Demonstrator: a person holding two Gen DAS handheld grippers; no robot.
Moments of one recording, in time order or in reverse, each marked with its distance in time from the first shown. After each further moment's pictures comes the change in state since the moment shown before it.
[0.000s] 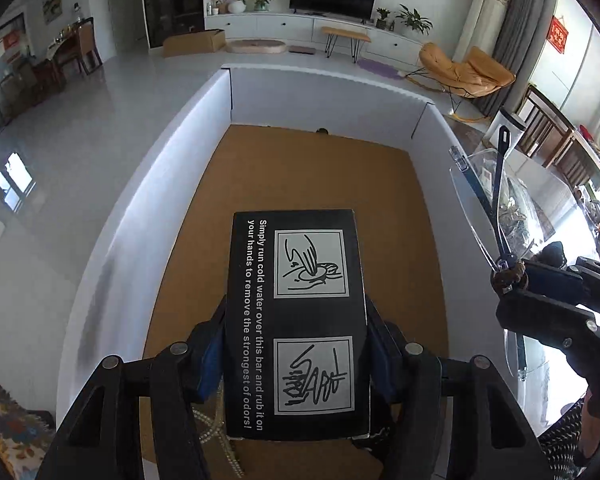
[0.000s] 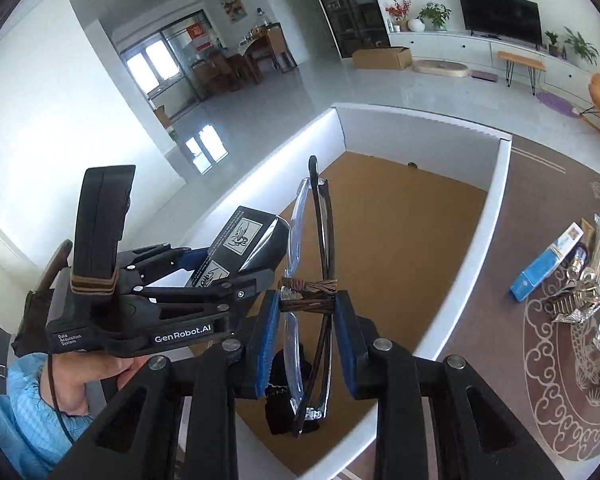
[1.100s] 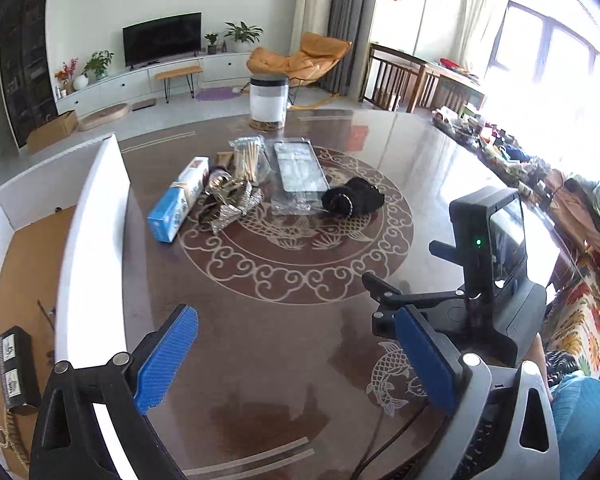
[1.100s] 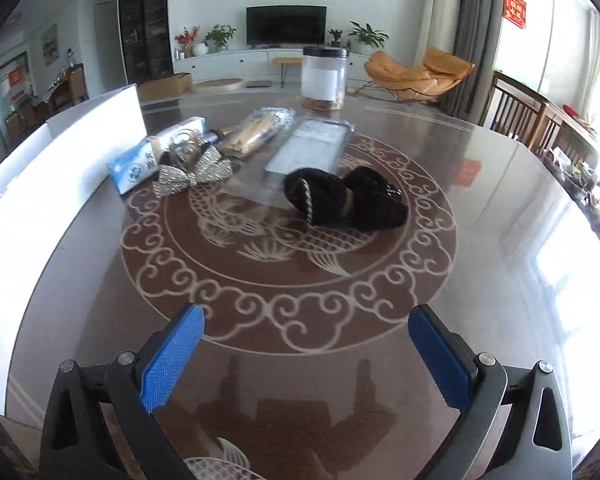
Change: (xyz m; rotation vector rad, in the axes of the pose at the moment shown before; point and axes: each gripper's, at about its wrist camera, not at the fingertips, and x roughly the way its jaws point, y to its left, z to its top) left arm -0.030 -0.312 -0.080 0.430 -0.121 -0.306; right arm -0.127 -0.261 -0.223 0.360 -0.118 -0.722
